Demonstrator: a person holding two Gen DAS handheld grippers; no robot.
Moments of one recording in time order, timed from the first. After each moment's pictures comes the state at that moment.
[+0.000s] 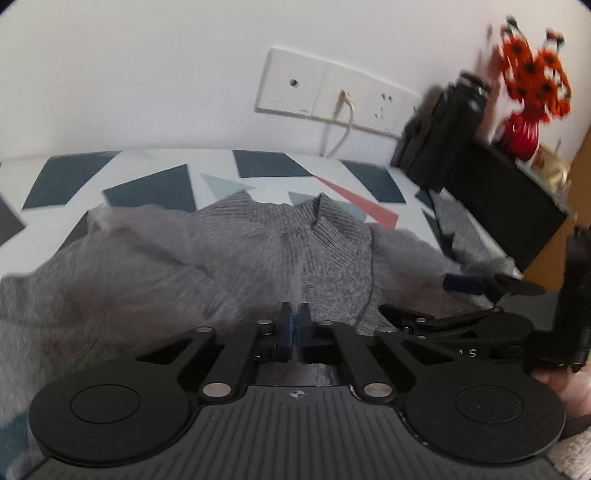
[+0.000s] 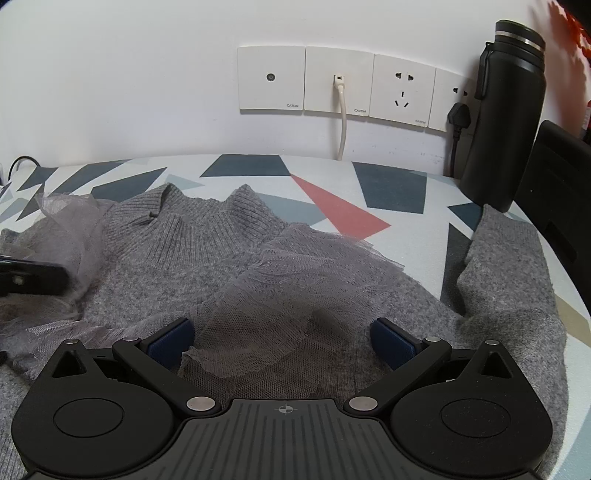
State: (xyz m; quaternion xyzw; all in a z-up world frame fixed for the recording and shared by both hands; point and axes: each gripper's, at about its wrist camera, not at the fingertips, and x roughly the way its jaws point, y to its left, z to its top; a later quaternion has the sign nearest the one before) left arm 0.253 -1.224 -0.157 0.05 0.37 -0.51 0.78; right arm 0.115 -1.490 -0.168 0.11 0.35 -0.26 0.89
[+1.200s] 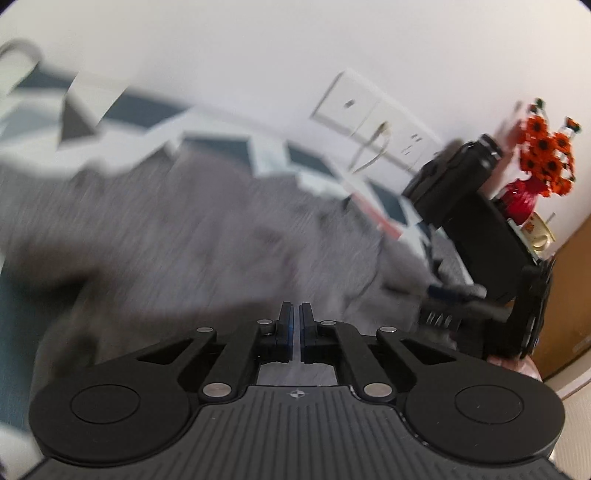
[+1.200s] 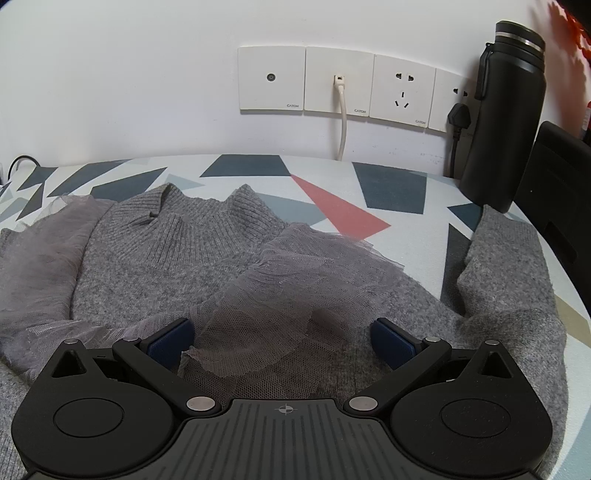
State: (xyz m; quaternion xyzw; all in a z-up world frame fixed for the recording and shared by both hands) left arm 0.255 -1.142 -0.170 -0.07 0.44 -0.46 0.76; right arm 0.115 -1.491 -0.168 0.11 0.35 -0.26 0.89
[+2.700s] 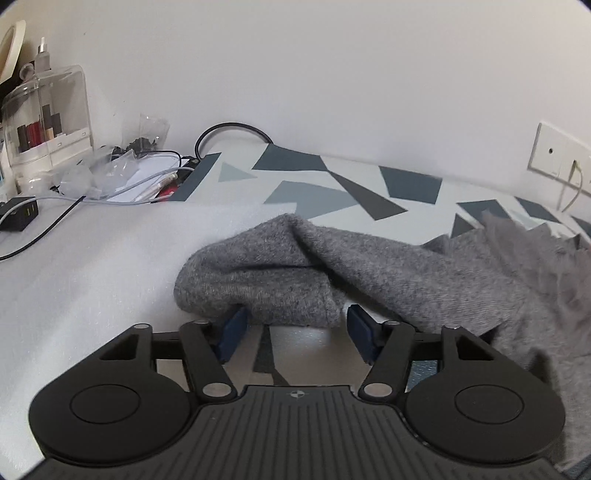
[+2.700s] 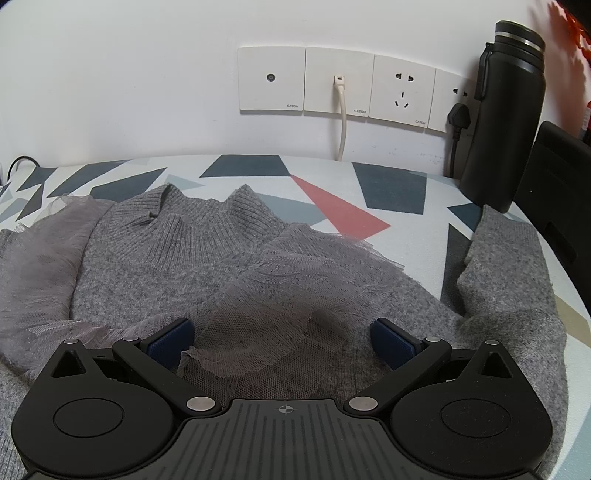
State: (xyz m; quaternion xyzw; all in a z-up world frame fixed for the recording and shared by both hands) left arm 0.339 -1.015 -0.183 0.07 0.32 -0.22 0.92; right arm 0.115 -1.490 -0.169 0.11 0.35 -0.26 0.89
